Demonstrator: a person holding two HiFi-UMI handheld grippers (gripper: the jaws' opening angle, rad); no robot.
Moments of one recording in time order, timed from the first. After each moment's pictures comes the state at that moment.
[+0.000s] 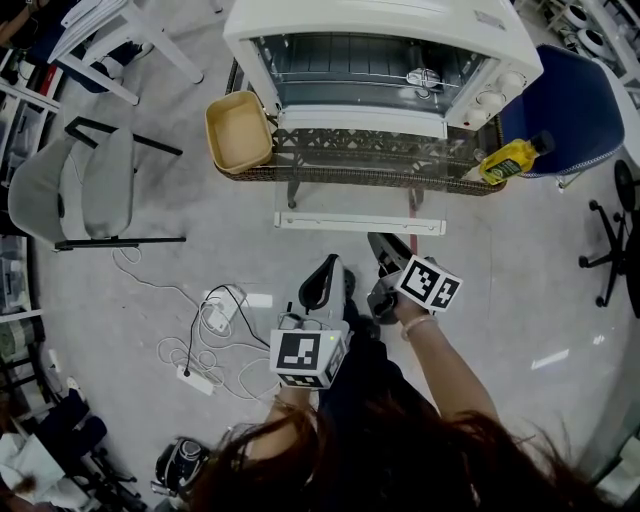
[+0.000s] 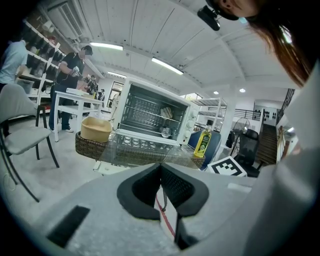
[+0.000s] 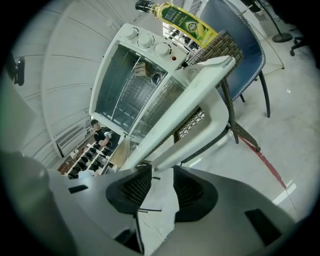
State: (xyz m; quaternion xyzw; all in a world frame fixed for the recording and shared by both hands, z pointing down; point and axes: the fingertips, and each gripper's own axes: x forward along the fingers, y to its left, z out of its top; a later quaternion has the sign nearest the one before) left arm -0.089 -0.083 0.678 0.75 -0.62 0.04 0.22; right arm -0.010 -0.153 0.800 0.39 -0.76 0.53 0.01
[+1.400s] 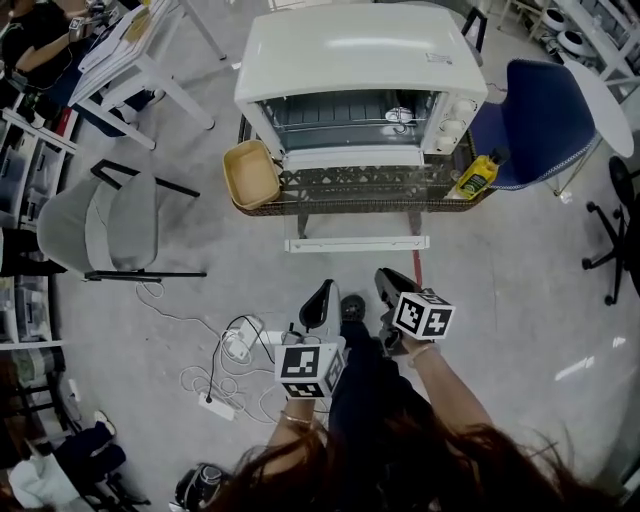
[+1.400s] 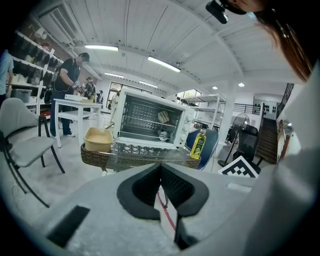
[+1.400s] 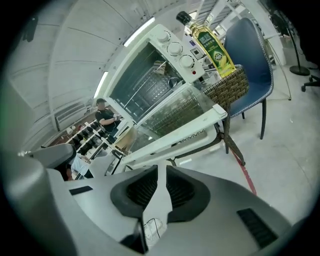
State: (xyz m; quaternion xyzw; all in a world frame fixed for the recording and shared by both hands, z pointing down) left arm -0.087 -0.063 0.630 0.74 -0.63 0.07 0.22; right arm 0.014 -0.105 0.760 0.40 -0.79 0.45 0.10
